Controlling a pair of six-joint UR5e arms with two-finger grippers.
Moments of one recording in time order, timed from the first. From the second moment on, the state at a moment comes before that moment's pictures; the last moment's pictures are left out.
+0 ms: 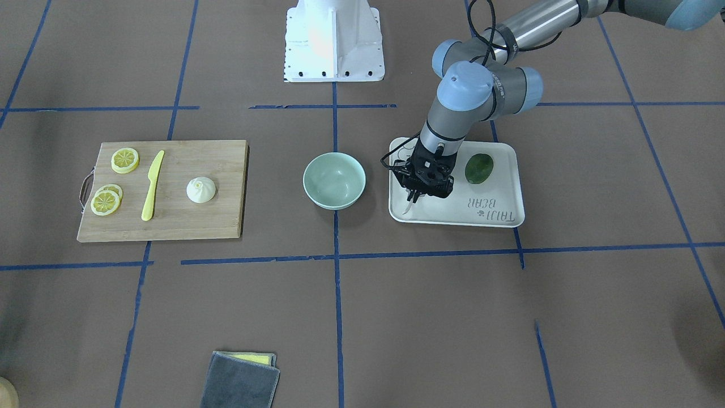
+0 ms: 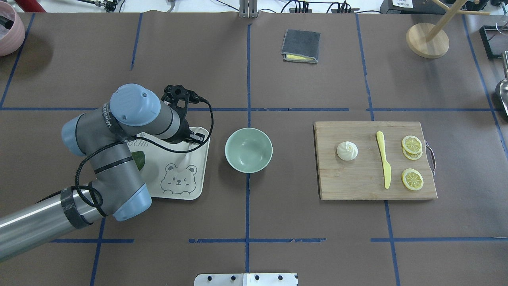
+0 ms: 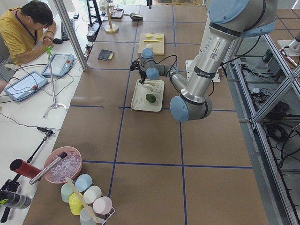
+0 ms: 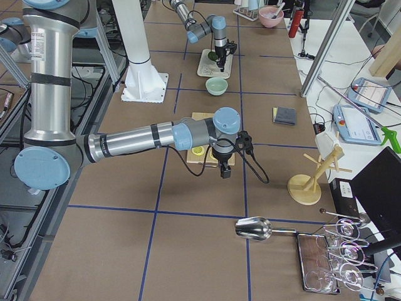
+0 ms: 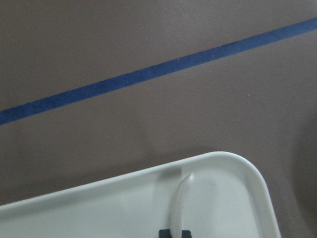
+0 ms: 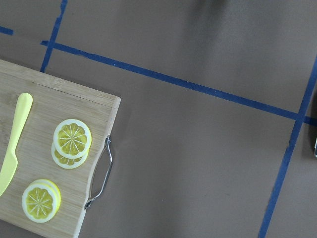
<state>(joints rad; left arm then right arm) -0.59 -2.13 -1.60 -1.91 -1.88 -0.88 1.39 -1.65 1.87 -1.55 2.43 0.01</state>
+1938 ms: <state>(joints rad) -0.60 -2.33 -1.52 -1.91 -1.82 -0.83 1.22 -1.65 1.91 -1.34 2.42 0.48</state>
